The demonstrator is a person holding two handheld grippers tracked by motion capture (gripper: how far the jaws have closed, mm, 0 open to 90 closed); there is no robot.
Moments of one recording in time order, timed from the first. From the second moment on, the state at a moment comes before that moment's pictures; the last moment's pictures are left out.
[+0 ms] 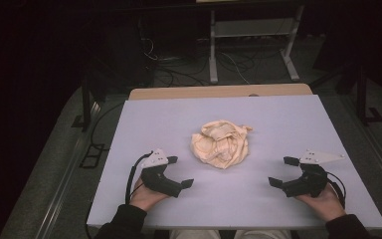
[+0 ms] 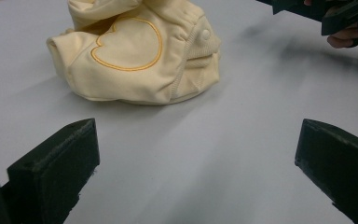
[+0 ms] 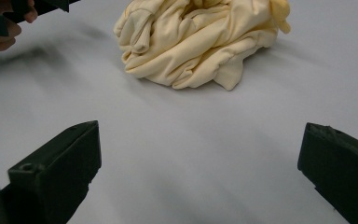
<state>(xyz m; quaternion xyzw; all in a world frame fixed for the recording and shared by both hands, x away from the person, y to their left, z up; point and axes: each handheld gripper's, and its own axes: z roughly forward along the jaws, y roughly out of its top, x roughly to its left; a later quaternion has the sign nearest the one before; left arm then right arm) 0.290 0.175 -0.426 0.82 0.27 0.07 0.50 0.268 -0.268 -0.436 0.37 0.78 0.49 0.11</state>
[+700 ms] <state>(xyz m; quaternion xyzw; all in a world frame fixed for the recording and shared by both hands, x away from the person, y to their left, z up) 0.290 0.176 -0.426 0.82 0.27 0.08 0.50 0.268 -0.269 -0.435 0.37 0.79 0.49 0.11</state>
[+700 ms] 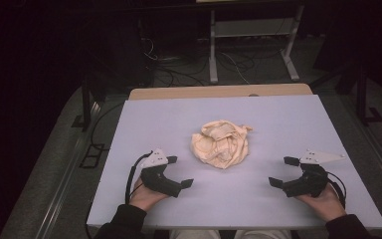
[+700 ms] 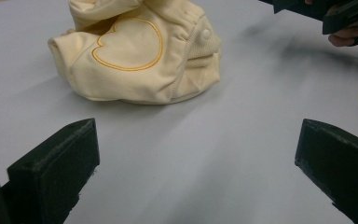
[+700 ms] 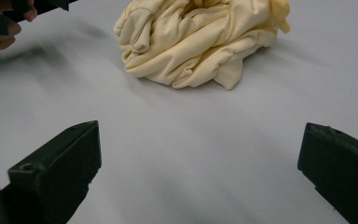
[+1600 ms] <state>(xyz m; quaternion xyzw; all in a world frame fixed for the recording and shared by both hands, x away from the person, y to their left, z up) 0.304 0.170 -0.398 0.82 0.27 0.11 0.49 0.290 -0.265 -0.407 0.36 0.79 0.48 0.11</state>
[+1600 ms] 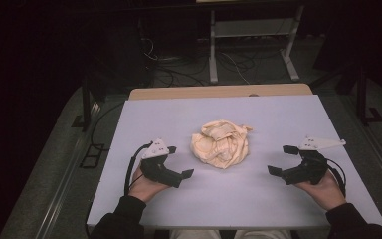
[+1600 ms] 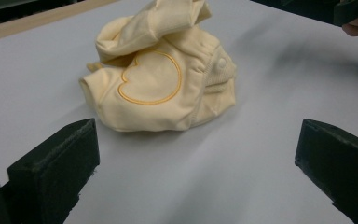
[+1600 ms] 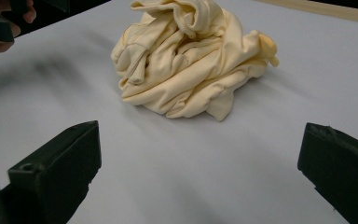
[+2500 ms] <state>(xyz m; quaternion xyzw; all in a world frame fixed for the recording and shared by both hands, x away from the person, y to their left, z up) 0.336 0.164 -0.369 0.84 0.26 0.11 0.47 0.333 -0.247 -0.383 0.34 0.81 0.46 0.12</state>
